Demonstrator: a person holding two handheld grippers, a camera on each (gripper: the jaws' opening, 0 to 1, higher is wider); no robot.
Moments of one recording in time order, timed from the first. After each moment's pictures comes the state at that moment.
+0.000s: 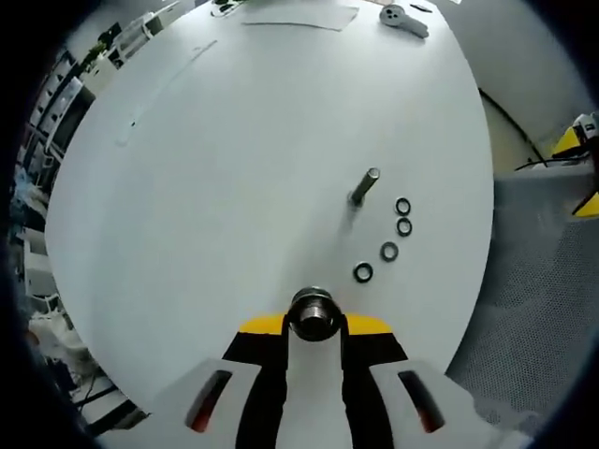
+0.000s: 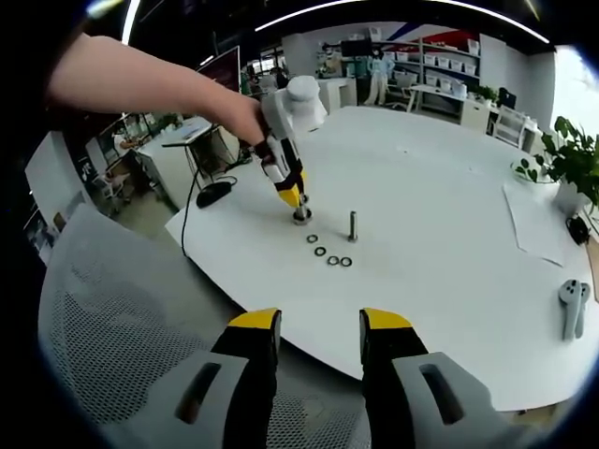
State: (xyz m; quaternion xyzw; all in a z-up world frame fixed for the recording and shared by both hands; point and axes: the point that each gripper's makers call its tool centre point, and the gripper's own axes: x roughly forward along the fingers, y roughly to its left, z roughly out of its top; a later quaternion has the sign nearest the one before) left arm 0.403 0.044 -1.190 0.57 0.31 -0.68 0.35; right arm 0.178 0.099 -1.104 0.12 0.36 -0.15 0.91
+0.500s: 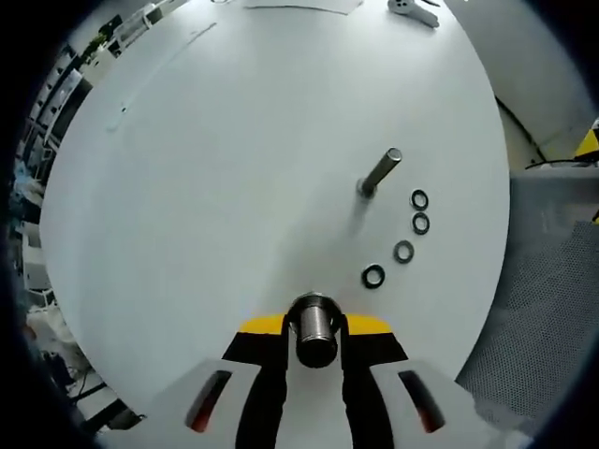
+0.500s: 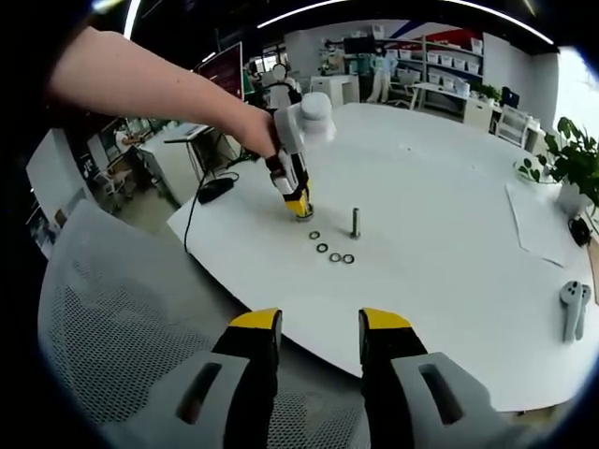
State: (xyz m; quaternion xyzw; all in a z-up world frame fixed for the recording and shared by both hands) left arm 0.415 0.033 -1.228 0.57 0.33 -0.67 0.35; right arm 0.177 0.102 -1.106 0.12 0.37 -0.14 0.91
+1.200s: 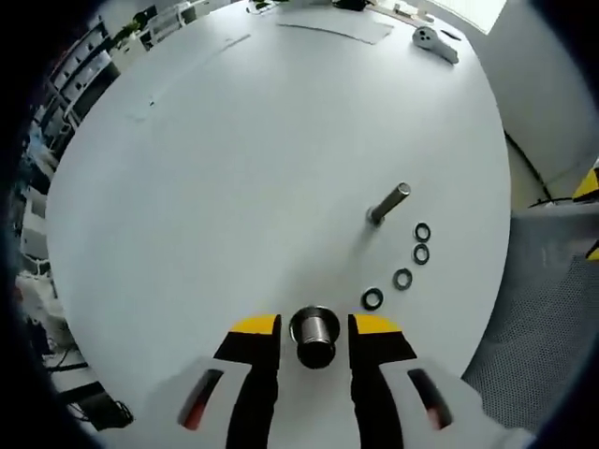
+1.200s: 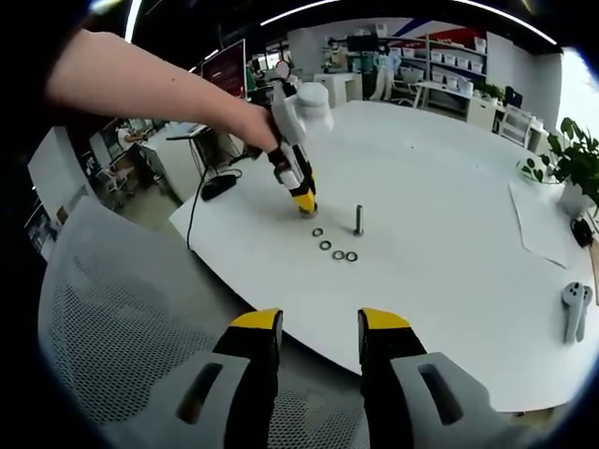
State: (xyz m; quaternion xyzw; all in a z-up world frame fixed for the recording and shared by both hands) left arm 0.403 0.031 -1.212 0.51 0.33 -0.68 0.42; right arm 0.177 0.105 -1.108 0.12 0.37 -0.13 0.91
